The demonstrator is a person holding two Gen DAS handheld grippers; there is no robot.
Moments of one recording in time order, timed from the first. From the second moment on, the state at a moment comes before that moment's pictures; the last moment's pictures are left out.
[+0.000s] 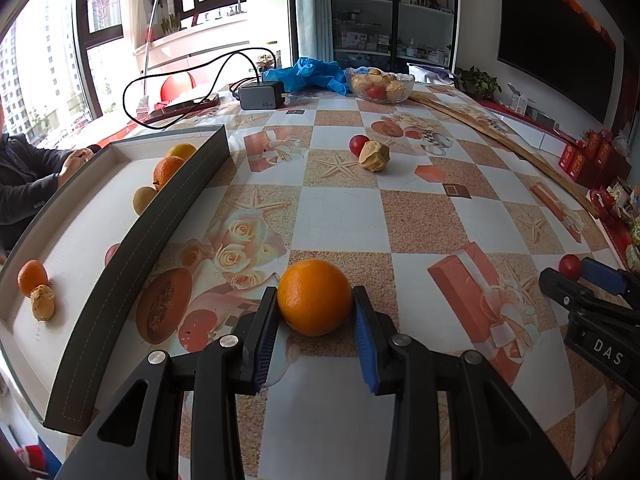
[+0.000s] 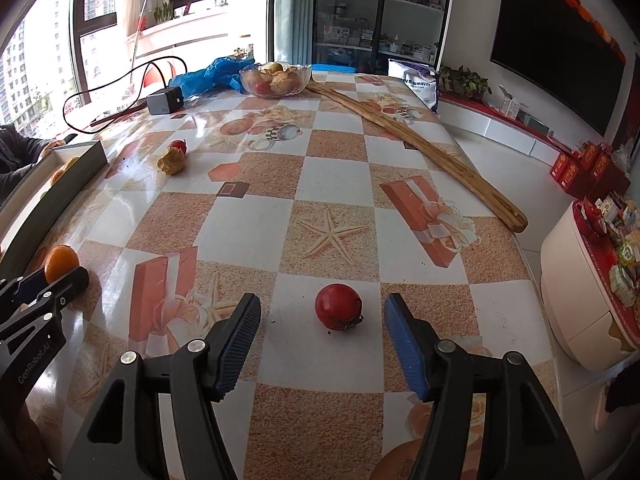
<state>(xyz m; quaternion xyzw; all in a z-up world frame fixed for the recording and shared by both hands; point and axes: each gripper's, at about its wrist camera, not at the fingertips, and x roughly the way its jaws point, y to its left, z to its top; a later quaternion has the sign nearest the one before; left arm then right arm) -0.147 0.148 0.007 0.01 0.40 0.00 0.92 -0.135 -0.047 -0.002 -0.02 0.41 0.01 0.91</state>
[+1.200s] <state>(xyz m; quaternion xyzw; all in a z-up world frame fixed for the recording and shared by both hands) -0.148 0.147 0.008 0.01 0.40 0.00 0.92 -0.137 -0.060 -0.003 0.03 0.41 0.01 0.91</state>
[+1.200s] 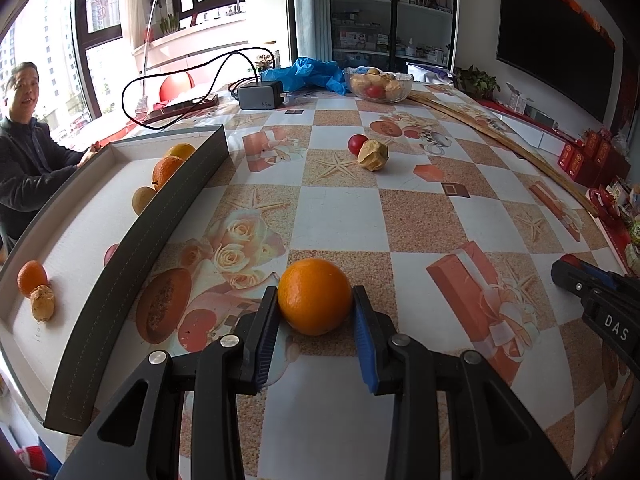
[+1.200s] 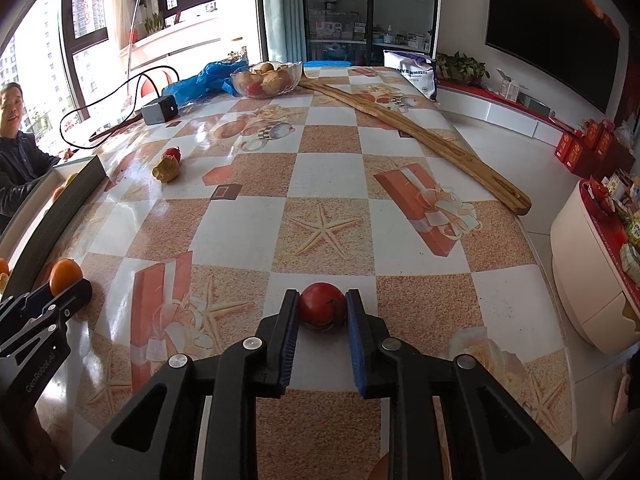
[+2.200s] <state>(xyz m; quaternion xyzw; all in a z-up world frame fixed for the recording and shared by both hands) -0.170 0.194 0.042 -0.08 0.41 -0.05 0.91 -0.131 -0.084 0.039 0.12 0.43 0.08 0.89</state>
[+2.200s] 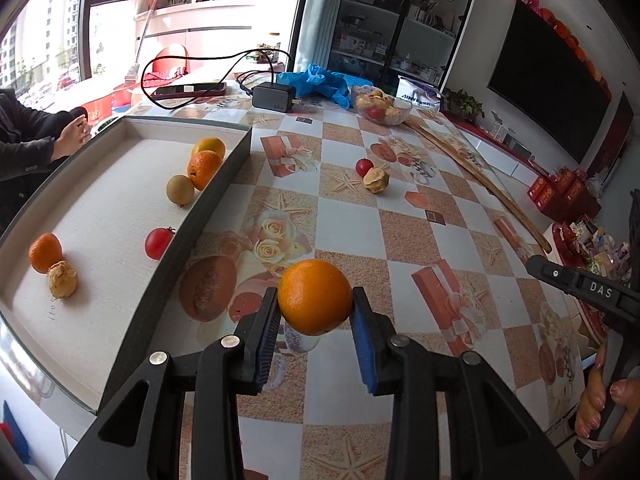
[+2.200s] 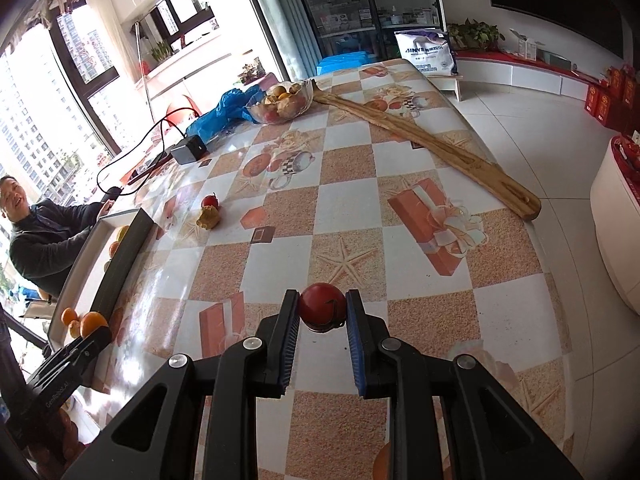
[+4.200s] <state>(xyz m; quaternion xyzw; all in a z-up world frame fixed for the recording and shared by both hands) -0.116 0.333 0.094 -0.05 0.40 0.11 0.91 -0.028 0.152 0.089 -0.03 0.38 0.24 0.89</state>
